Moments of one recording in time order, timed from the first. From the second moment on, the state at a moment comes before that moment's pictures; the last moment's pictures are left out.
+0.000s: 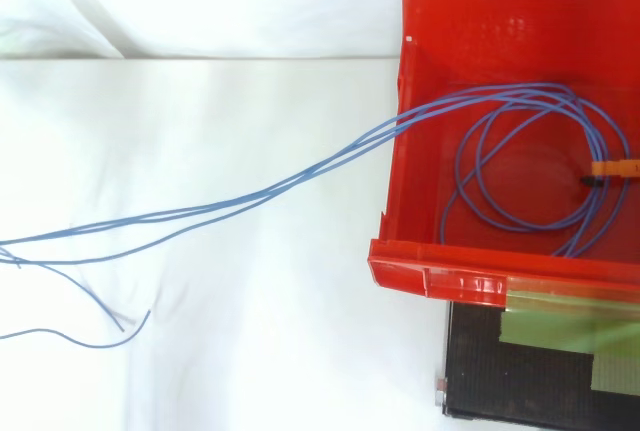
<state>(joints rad) 0.27 -2.16 -1.01 -3.48 -1.42 -0.42</state>
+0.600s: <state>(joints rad) 0.27 -2.16 -0.98 -3.46 -1.42 -0.43</state>
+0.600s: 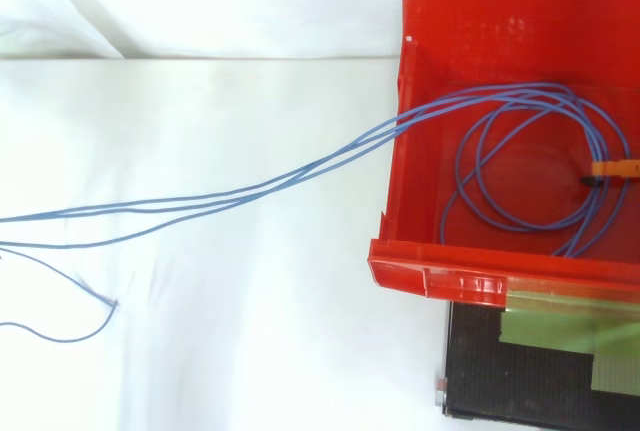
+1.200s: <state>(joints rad) 0.27 -2.16 -0.98 -3.46 -1.42 -0.43</state>
